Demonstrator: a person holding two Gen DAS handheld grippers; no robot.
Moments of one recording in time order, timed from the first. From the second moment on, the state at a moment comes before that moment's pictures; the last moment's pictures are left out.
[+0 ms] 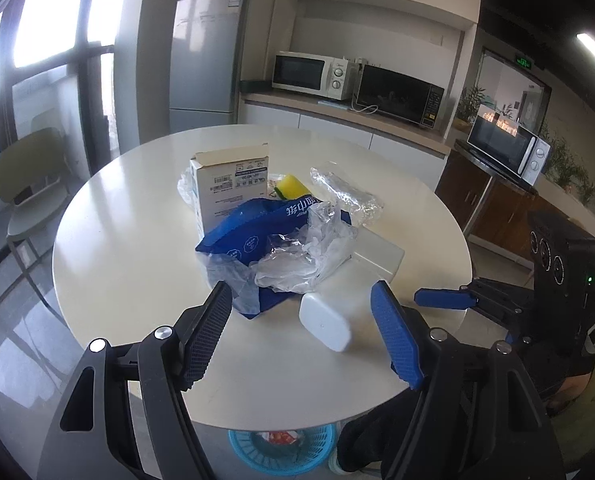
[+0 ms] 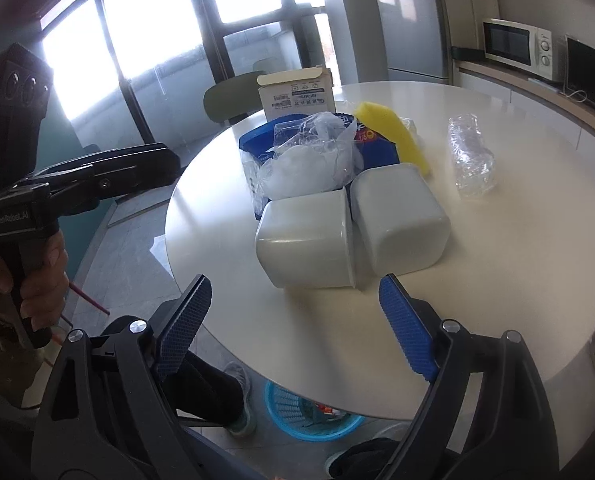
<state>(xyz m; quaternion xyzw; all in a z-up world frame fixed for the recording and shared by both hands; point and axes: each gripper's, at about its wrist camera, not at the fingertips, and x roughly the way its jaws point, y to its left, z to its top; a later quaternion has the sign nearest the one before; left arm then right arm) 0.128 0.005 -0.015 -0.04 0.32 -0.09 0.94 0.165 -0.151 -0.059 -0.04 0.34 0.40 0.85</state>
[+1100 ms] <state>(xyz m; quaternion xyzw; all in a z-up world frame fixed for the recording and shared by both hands) 0.196 -0.016 -0.041 0.00 0.39 -0.15 0.91 0.172 -0.130 -0.069 -0.05 0.37 0.46 0.80</state>
